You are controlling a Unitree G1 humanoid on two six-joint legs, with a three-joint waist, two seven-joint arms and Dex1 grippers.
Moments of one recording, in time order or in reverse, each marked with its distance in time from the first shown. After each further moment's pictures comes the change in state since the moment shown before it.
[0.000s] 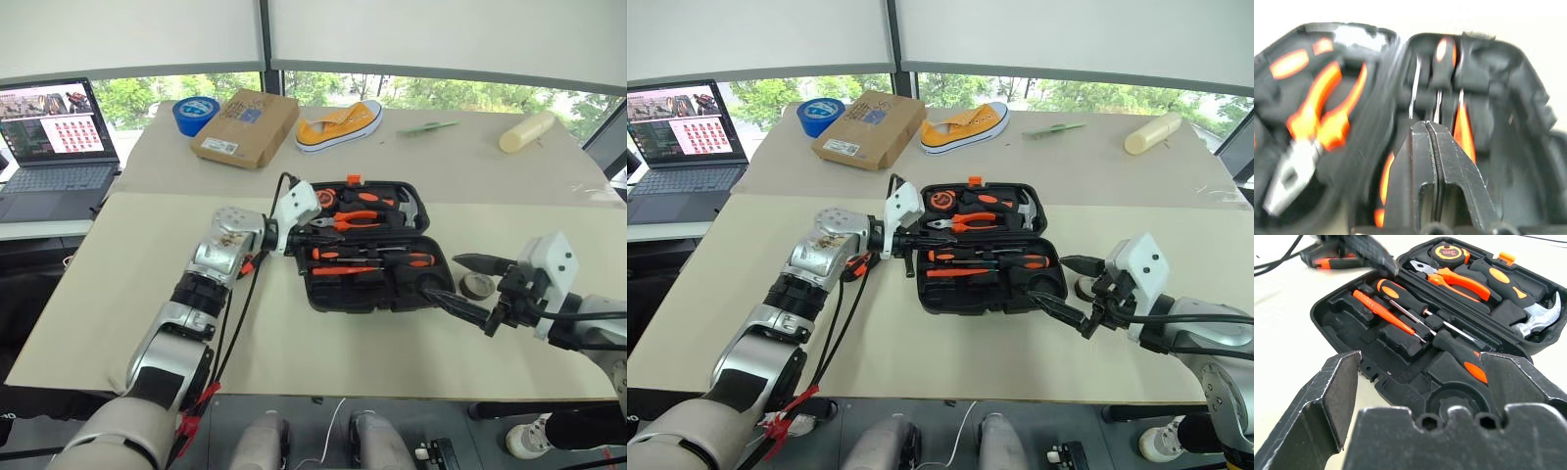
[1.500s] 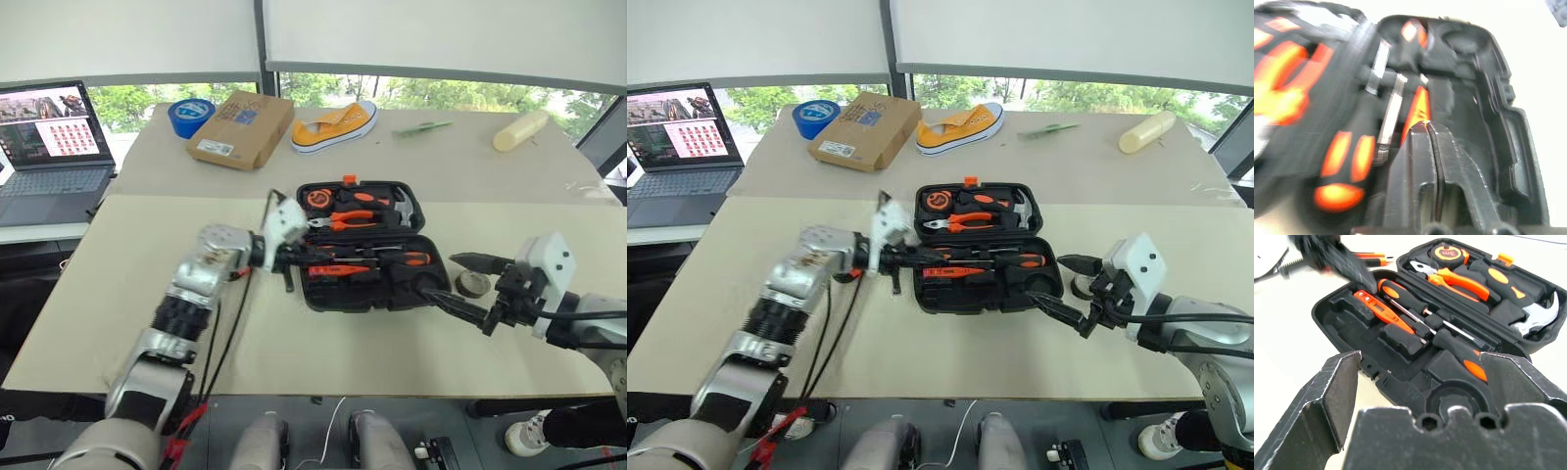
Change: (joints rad) left arm 0.179 0.156 0.075 -0.349 -0.091 0.213 0.034; right arm -0.032 -0.002 0.020 0.002 0.002 -0.001 0.004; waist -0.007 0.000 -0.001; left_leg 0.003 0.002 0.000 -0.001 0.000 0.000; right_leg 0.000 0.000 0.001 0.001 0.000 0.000
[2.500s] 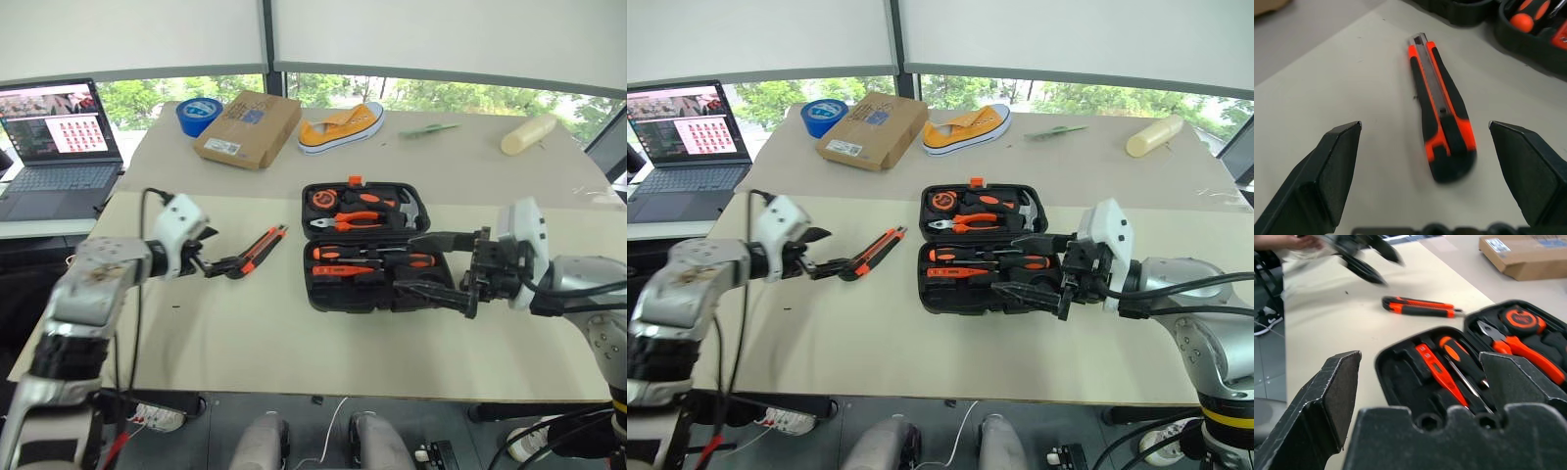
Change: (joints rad) left arm 0.163 0.285 0.050 -0.094 0.045 0.178 0.227; right arm -0.241 -0.017 0.143 0.052 0.099 0.011 0.150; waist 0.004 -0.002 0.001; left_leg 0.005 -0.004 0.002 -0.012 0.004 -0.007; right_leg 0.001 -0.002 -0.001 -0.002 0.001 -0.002
